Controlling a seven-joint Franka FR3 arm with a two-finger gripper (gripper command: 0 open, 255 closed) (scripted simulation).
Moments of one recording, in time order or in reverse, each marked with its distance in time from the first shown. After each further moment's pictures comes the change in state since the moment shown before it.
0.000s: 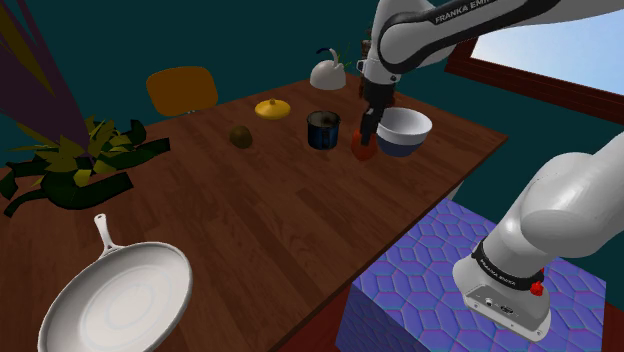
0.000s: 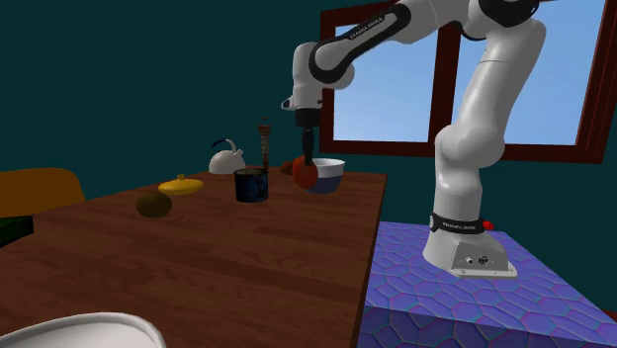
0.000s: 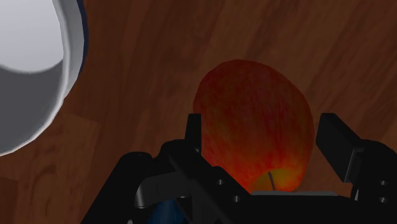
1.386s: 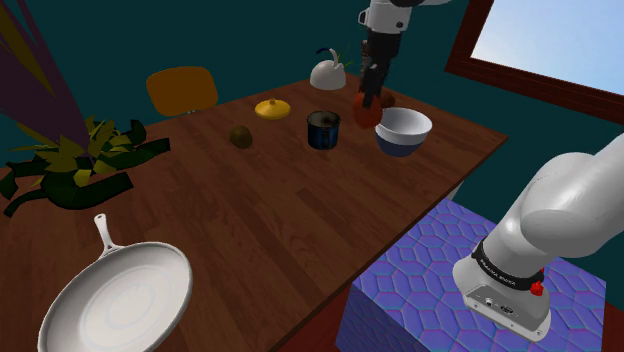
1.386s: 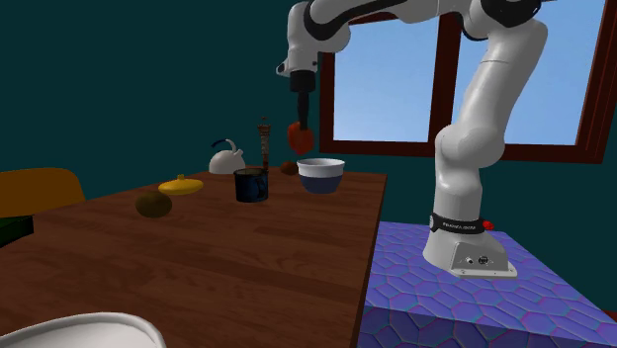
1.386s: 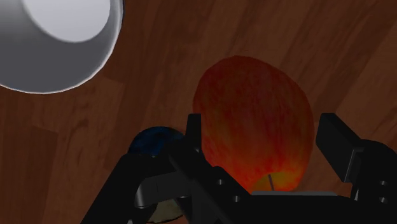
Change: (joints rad) arm -0.002 -0.013 -0.002 0.261 -0.007 -0.274 0.013
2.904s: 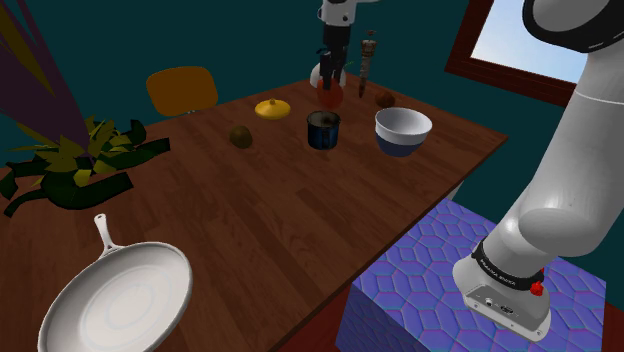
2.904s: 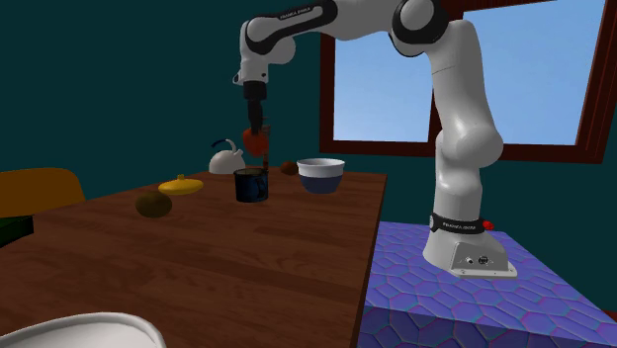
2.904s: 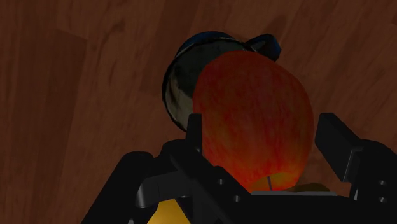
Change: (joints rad) arm -0.026 0.554 -0.038 0.594 0.027 -0.046 -0.069
